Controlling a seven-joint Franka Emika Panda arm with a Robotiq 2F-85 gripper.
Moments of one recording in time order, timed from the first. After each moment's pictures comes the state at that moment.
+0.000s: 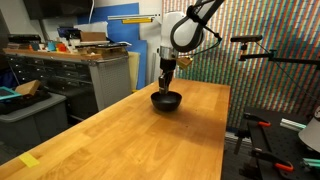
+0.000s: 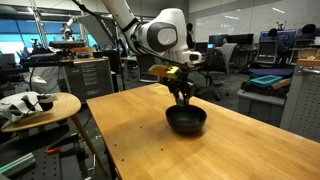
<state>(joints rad) -0.05 0.39 0.00 -2.13 -0.09 2.65 -0.04</state>
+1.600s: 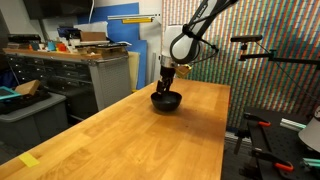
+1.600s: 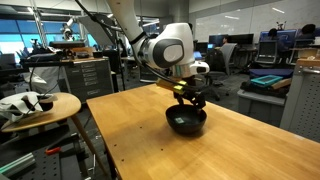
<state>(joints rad) -0.08 0.50 -0.01 -2.09 -0.06 2.78 -0.04</state>
